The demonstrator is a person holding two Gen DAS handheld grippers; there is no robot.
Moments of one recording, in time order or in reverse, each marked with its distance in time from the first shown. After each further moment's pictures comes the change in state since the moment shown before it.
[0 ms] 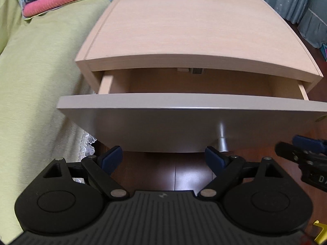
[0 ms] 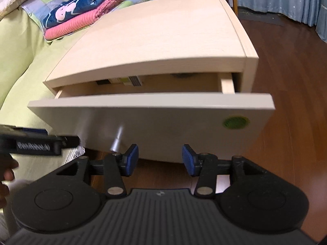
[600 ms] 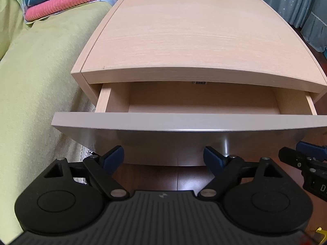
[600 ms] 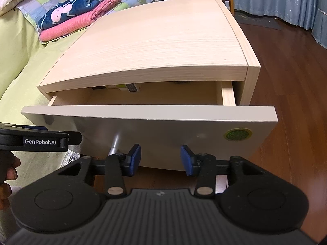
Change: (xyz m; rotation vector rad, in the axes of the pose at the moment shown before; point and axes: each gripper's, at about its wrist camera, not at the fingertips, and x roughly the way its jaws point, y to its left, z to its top) left arm 0.018 0.001 0.019 -0.009 -0.027 0.016; right arm 0.006 0.001 0.008 0.003 -0.009 -0.033
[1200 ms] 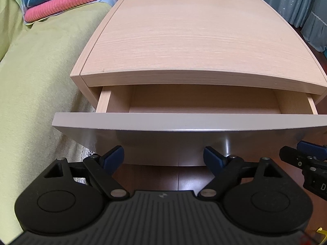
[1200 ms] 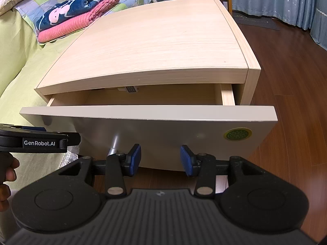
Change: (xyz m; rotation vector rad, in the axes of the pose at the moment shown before) left arm 0.007 0.003 0.005 0.003 -0.008 0.005; right arm 0.001 -0.001 0.003 0.003 -0.003 -0.012
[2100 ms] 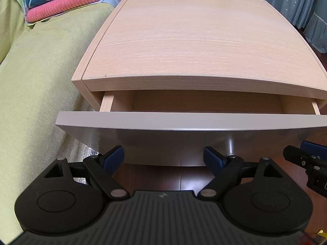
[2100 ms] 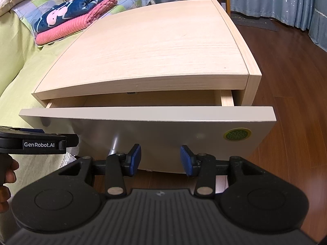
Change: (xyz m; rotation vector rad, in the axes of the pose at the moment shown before) left arm 0.005 0.000 0.008 -0.004 -0.004 0.012; right arm 0.003 -0.001 0.006 0.010 -0.007 -0.011
